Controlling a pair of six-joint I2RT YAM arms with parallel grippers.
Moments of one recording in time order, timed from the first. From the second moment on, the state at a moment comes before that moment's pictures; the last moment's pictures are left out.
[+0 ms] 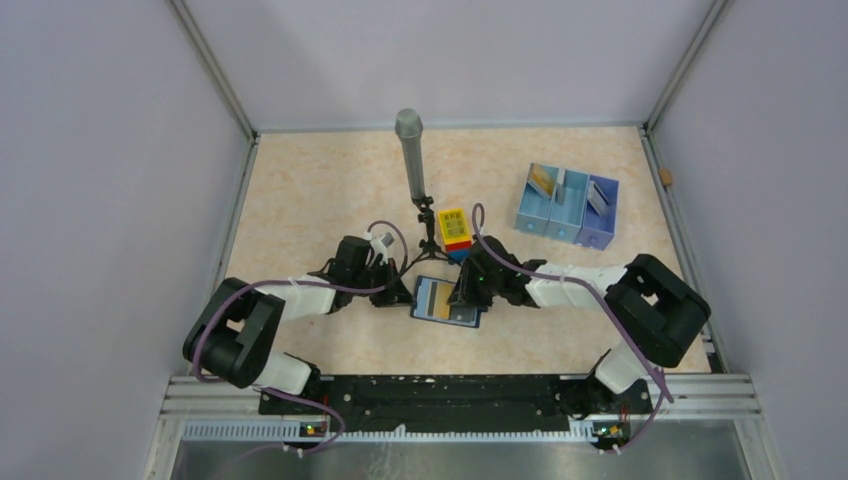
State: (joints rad) left arm -0.43 1.44 0.47 0.15 0.56 -0.63; right arm 0.82 1.57 0.72 -0.04 -0.11 0.95
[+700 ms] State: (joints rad) left arm -0.42 1.44 0.46 0.15 0.55 -0.63; right arm 0.89 1.64 0.74 0.05 -0.10 1.01
